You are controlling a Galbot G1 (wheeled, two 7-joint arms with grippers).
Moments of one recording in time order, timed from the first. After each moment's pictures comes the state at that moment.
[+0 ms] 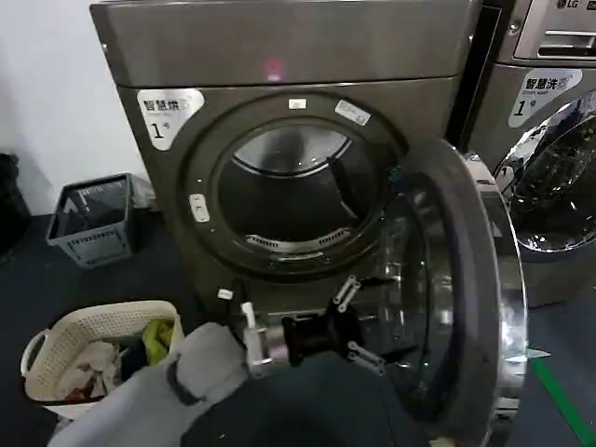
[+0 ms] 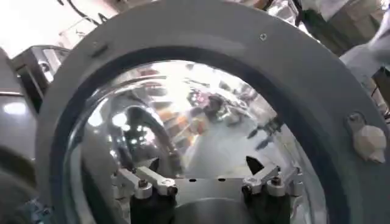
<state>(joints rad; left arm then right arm) 0.57 -0.99 0.32 -2.03 -0.36 0.01 0.44 -1.87 0.71 1.50 1.00 0.76 0.36 -0.89</state>
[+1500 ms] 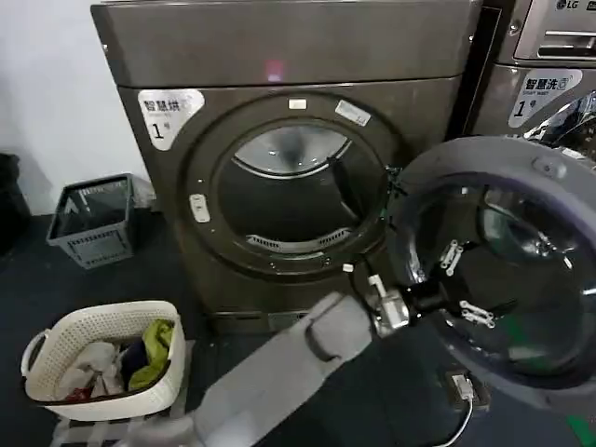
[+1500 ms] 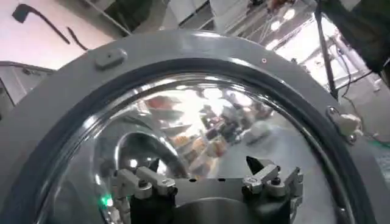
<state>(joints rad) 0.41 -1.53 0.43 -1.53 -0.04 -0.11 0.32 -2.14 1.15 1.86 1.29 0.34 0.14 -0.31</state>
